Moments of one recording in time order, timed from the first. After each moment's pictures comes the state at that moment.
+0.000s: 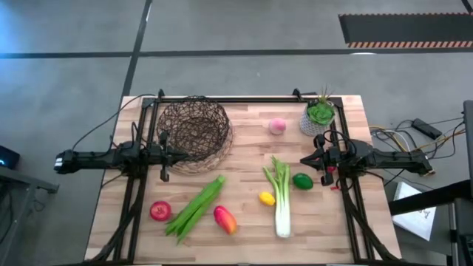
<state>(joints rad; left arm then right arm) 0.01 0.08 0.00 0.04 -0.08 0.03 0.00 0.01 0.01 0.03 -0.10 -0.03</state>
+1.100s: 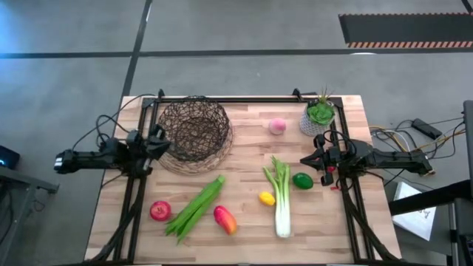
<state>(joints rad) 0.00 0.10 0.01 0.62 -0.04 -0.28 0.00 0.01 0.01 0.03 -0.10 -0.04</state>
